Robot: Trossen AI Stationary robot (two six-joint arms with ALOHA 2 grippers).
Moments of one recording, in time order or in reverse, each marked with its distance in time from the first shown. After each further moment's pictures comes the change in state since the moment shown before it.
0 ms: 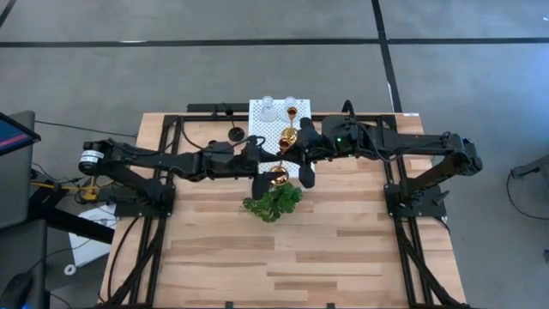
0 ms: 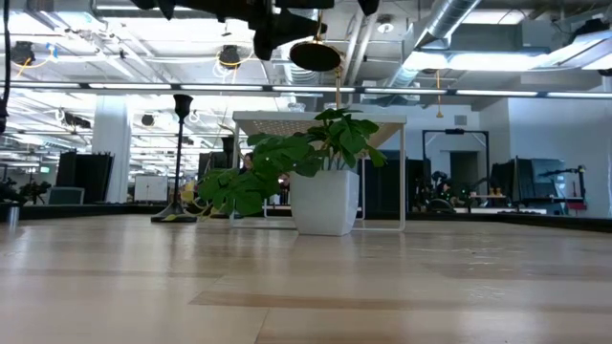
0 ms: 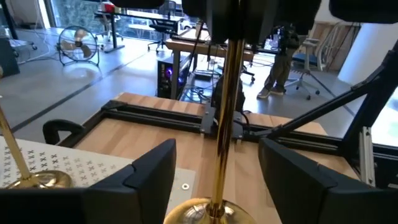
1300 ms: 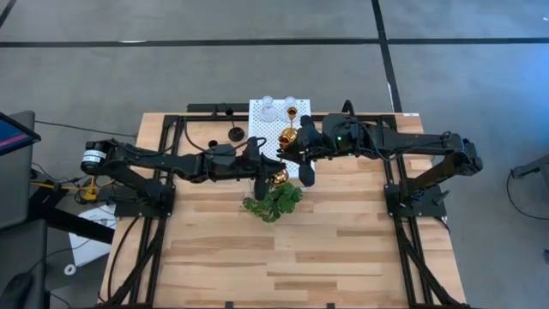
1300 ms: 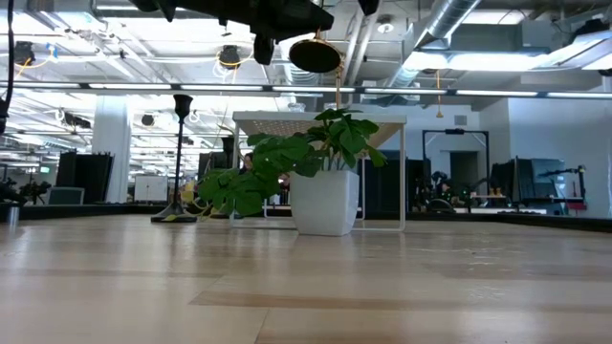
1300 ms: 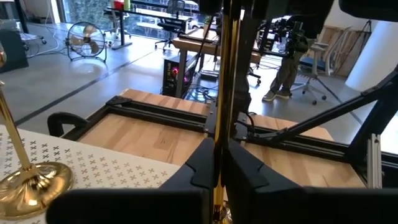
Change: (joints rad) left arm -0.001 0.024 0.000 0.019 -0.050 -0.040; right arm -0.003 -0.003 0.000 0.004 0.009 -0.035
